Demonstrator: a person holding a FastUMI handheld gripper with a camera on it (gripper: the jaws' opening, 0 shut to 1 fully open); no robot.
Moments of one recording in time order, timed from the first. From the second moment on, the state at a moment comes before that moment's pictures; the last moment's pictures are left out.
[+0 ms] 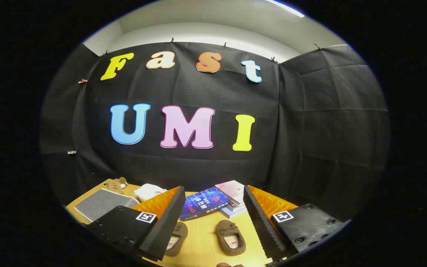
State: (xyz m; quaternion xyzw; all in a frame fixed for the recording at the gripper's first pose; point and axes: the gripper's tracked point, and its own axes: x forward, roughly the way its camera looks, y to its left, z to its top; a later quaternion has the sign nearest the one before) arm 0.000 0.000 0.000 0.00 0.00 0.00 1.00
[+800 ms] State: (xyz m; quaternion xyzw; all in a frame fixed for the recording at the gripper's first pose) arm -0.002 0.046 -0.029 -0.01 0.04 0.04 1.00
